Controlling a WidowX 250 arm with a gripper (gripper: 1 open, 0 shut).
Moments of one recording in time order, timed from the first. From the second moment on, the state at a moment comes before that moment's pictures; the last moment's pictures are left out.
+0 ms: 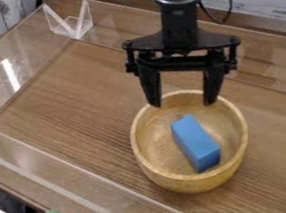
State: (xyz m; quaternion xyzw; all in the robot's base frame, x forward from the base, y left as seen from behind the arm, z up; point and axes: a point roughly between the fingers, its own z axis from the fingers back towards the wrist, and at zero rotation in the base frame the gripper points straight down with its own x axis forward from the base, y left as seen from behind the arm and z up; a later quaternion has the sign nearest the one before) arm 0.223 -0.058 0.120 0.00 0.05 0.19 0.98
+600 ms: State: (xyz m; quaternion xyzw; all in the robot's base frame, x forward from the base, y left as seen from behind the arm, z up) arm 0.210 -0.067 0.101 -0.01 0.04 0.20 0.98
